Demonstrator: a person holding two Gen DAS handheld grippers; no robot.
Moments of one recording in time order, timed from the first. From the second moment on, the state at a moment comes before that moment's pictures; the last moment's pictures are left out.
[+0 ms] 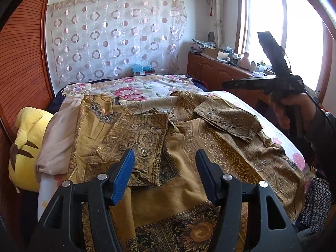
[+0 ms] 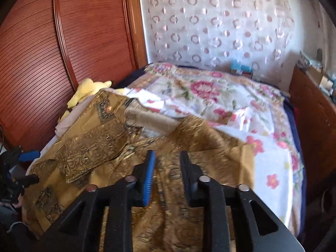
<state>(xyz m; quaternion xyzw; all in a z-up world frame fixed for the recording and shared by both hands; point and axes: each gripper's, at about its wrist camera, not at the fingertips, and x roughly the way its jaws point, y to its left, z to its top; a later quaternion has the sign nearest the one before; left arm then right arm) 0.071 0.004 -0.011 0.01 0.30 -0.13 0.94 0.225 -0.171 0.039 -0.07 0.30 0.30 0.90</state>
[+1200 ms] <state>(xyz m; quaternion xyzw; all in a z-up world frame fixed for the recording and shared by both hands) 0.197 0.091 -0.038 0.03 0.37 -0.04 0.93 0.331 -0.231 -0.049 -0.10 0.40 0.22 0.89</state>
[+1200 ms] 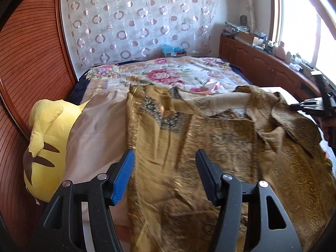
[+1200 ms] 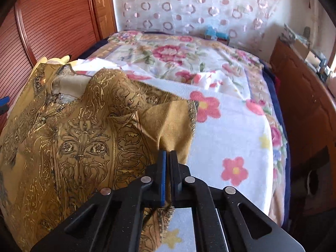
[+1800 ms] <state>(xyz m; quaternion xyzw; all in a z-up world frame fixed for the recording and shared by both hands) 0.262 0.119 -0.047 0.04 0.39 -0.03 0.92 0.339 -0.276 -0.043 -0.03 0.36 0.17 0.92</state>
